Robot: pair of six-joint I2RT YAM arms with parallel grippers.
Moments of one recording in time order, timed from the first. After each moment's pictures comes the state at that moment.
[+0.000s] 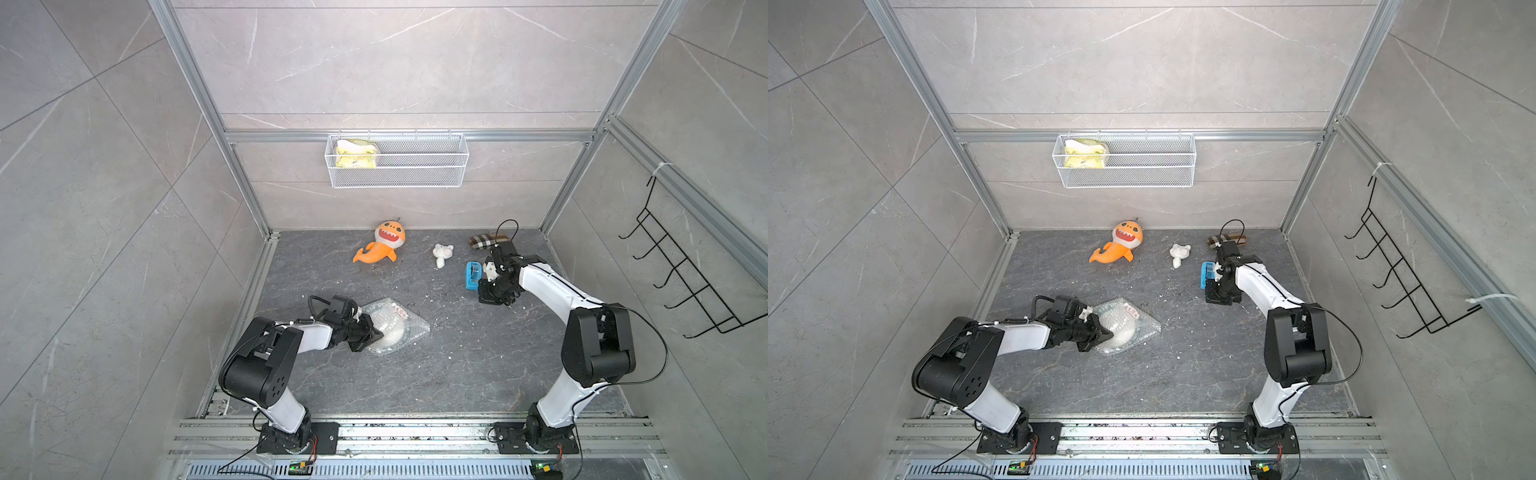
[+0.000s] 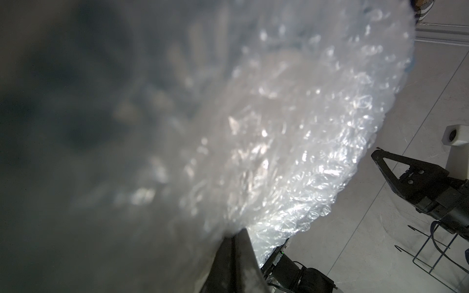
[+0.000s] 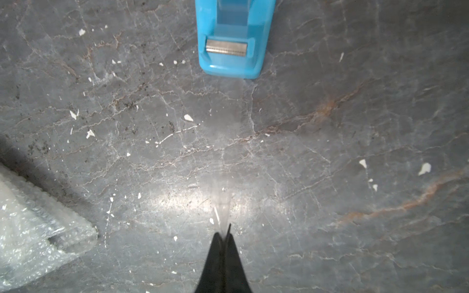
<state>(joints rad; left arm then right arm) -0.39 1.63 0.60 0.04 0.62 -1.03 0.16 1.73 1.30 -0.88 -0.10 0.19</state>
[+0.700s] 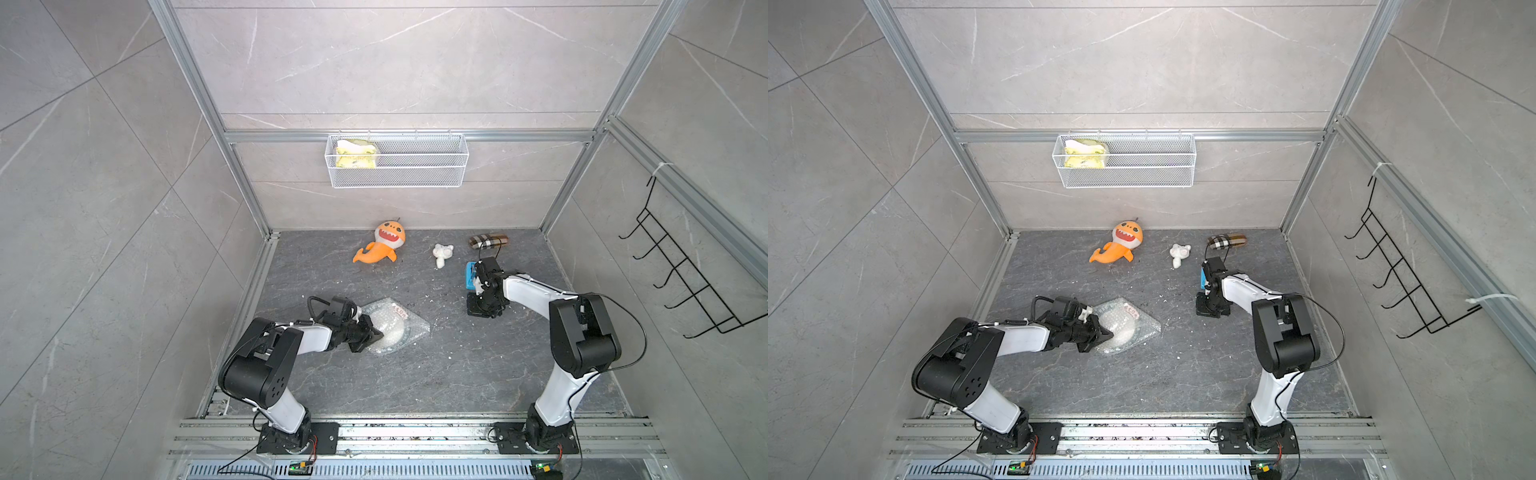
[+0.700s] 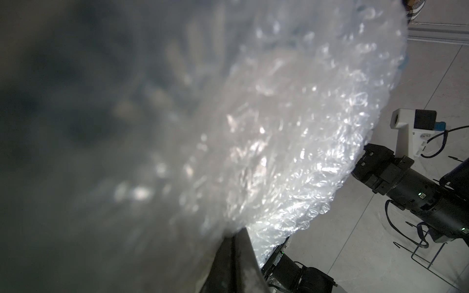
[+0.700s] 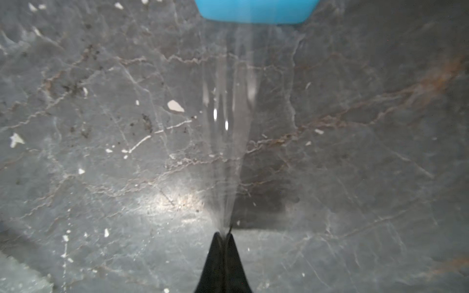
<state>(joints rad) -0.39 1.63 0.58 0.09 0.63 -1.03 0.23 1.84 1.16 -0.68 -0.04 0.28</state>
